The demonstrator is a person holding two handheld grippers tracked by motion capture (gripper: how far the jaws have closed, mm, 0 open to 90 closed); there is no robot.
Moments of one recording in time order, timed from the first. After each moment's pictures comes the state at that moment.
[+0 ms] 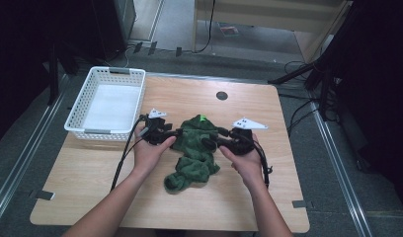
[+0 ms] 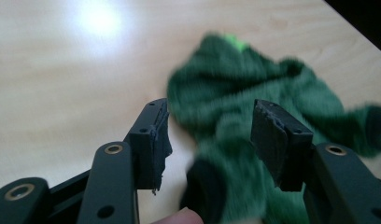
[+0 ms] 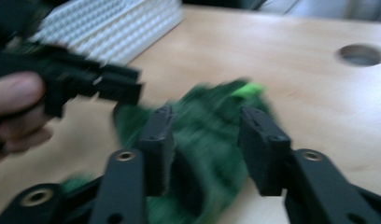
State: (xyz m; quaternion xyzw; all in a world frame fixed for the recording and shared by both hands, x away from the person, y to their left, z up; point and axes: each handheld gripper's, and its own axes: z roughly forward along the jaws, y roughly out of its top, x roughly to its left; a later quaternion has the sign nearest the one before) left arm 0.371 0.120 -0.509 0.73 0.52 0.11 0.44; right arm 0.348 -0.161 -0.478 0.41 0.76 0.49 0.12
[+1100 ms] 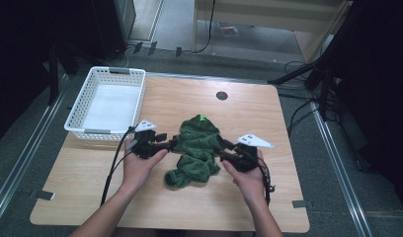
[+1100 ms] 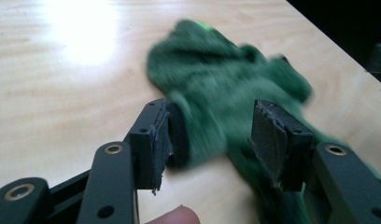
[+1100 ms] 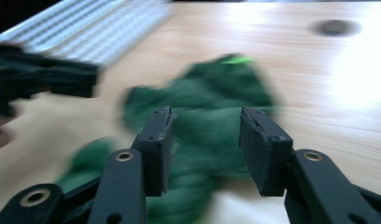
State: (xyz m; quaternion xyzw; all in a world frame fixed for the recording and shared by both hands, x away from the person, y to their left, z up) left arm 0.312 0.142 -0.503 0.73 0.49 0.10 0.47; right arm 0.302 -0.168 -0.484 0.44 0.73 0.49 0.14
